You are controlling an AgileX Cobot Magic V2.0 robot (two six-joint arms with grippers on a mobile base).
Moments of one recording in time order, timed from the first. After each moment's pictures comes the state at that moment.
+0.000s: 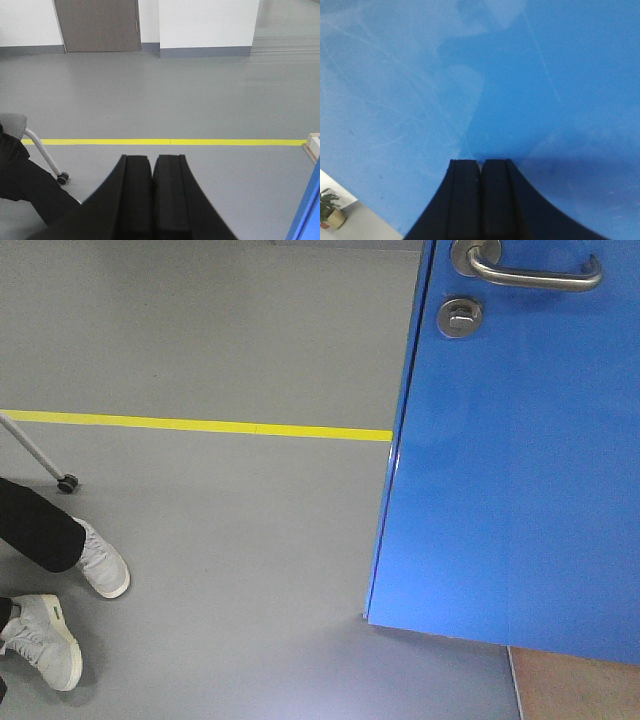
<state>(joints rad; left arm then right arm) 0.00 -0.01 0.03 0.07 0.28 -0.02 0.00 1.64 -1.78 0.62 0.31 0.05</state>
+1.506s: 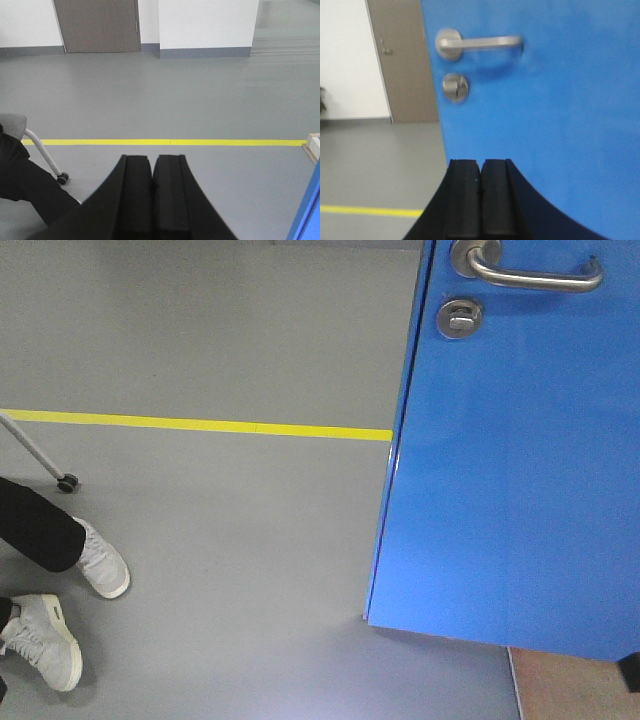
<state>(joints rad) 0.00 -0.01 0.03 0.07 0.28 -0.02 0.08 -0.01 0.02 0.49 0.07 -0.40</state>
